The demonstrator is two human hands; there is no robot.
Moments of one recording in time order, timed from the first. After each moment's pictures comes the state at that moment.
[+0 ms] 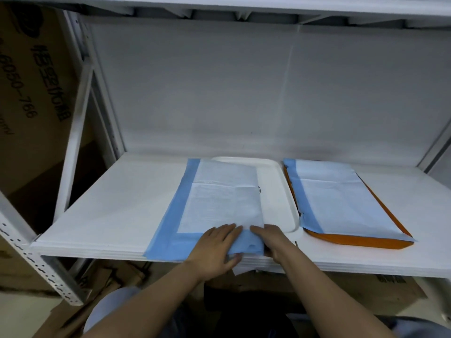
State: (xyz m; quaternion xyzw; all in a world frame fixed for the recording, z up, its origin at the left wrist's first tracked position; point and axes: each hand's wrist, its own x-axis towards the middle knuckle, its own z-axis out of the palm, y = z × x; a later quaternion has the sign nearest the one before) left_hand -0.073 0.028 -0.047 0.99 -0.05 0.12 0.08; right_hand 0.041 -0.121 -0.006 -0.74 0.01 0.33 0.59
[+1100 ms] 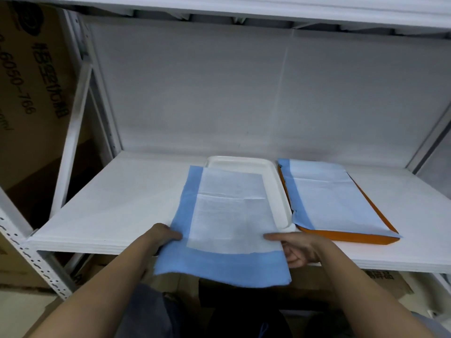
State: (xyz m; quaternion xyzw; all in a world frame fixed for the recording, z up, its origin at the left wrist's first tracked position) left_hand -0.103 0.108 -0.006 0.73 0.41 -0.07 0.55; right_hand 0.056 -0.203 0.022 -0.76 -0.01 0.49 0.42
